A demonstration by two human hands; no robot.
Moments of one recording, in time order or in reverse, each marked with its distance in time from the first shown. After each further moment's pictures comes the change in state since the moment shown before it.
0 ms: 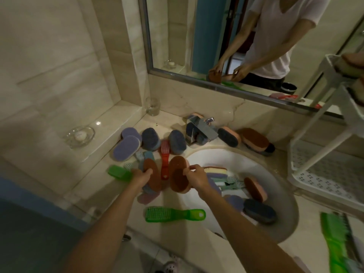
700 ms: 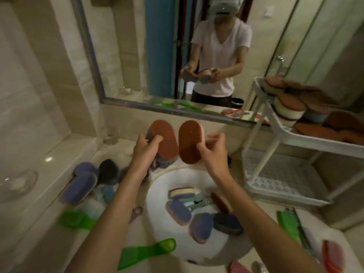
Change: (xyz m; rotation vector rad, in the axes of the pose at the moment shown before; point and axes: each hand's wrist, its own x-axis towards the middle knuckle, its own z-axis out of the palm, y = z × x) left_hand -0.128 0.181 0.057 -0.249 -0.082 0.581; right_hand -0.051 -0.071 -0.151 0.214 0.531 -0.512
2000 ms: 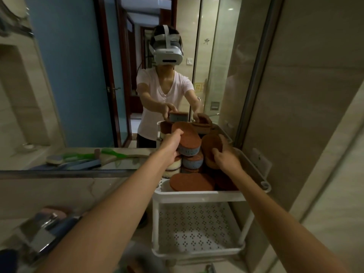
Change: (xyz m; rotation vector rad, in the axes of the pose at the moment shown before) left_hand -0.042 0.180 0.388 -0.270 -0.549 -0.094; right_hand 0.192 0.039 -0.339 -0.486 0.225 -0.004
